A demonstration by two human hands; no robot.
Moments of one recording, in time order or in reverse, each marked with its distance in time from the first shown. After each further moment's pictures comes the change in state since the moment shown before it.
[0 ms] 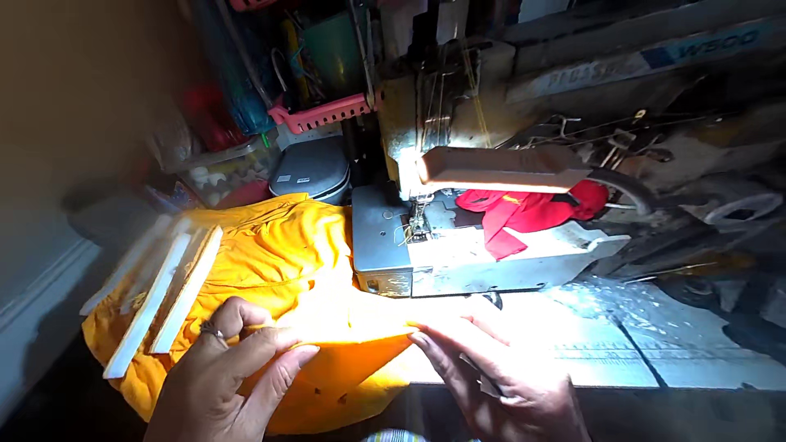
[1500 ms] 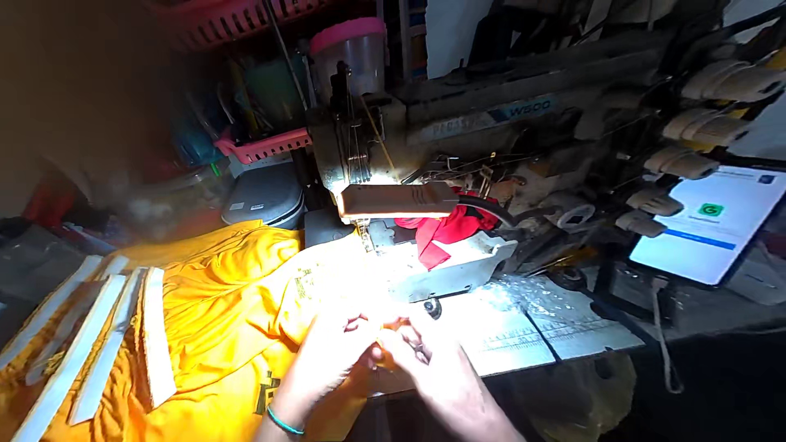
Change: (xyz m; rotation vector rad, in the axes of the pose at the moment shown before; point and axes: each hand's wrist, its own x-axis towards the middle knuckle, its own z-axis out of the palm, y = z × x) left_hand 0.045 0.009 0.144 -0.877 -0.552 -0.419; right_hand -0.021 0.031 -0.005 0.211 -0.113 0.482
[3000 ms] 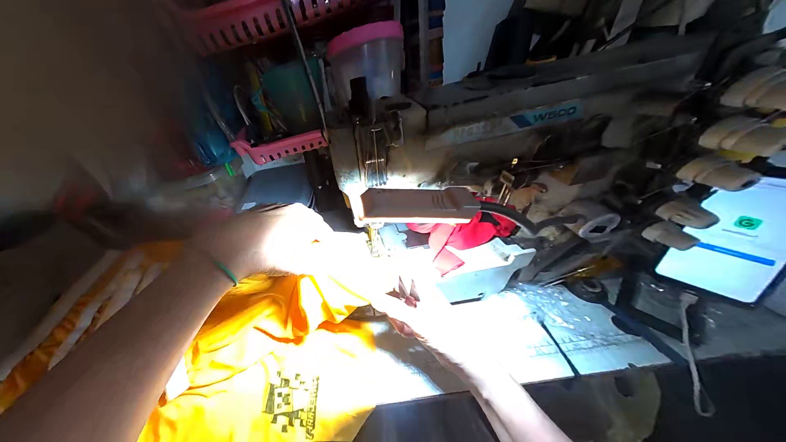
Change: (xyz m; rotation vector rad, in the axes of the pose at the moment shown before) left_hand 0.048 0.149 -0.103 1.434 -0.353 0.164; right_hand 0.066 0.010 -0.005 0.331 -0.197 0.203
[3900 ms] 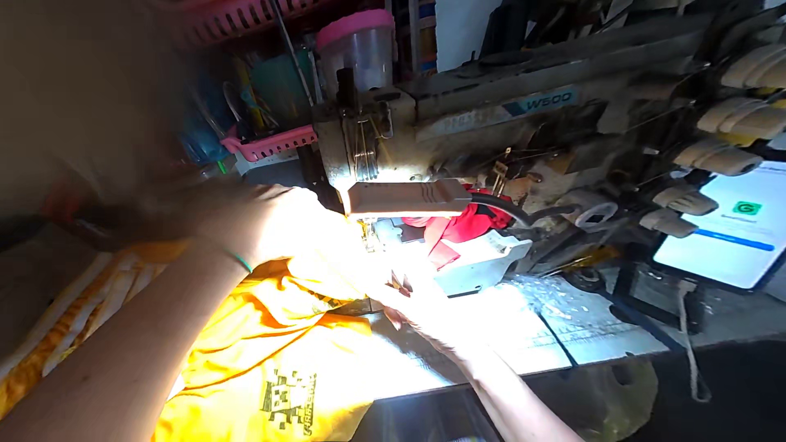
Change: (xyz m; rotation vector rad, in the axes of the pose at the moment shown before) left_hand 0.007 0.011 0.000 0.103 0.207 -0.280; right_hand 0.012 0.012 -0.007 0.015 -0.058 -0.062
